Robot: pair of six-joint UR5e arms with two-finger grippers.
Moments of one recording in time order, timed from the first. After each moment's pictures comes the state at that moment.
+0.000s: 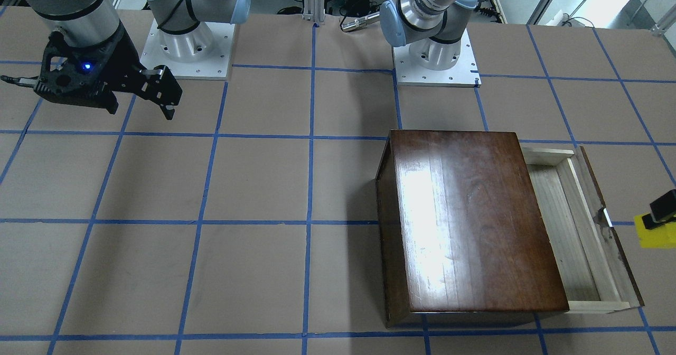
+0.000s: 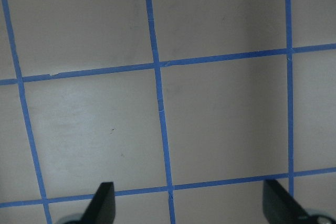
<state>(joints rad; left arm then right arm) -1.15 -2.04 -1.04 -1.68 1.60 0.44 1.52 -1.59 1.63 -1.60 -1.58 0.04</state>
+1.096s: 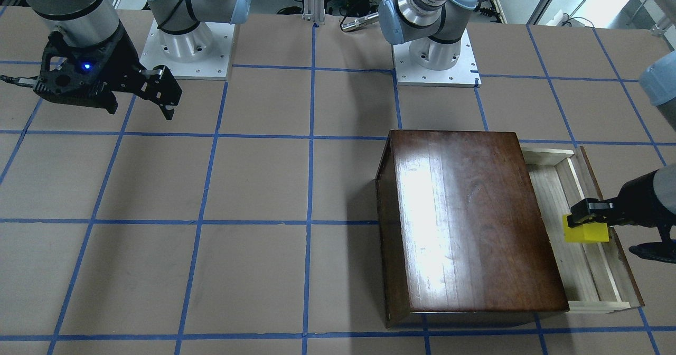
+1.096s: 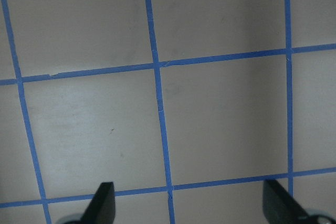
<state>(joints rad) -1.17 -2.02 -1.36 -1.46 1.60 0.43 1.52 -1.59 1.63 -1.60 -1.59 0.04</state>
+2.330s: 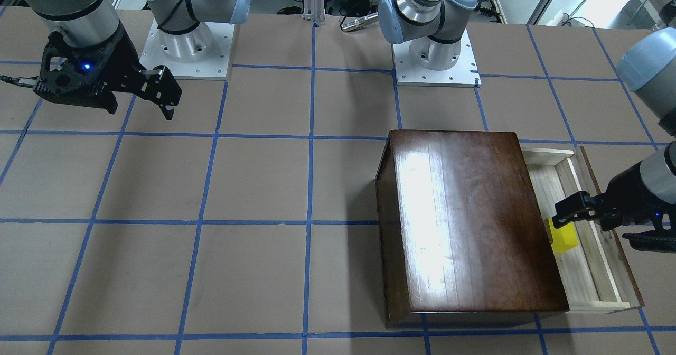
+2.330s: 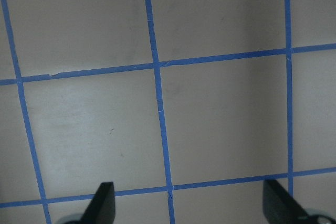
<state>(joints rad) -1.20 -1.94 -1.38 -1.41 1.53 0.42 1.52 -1.59 1.63 -1.60 -1.59 0.04</state>
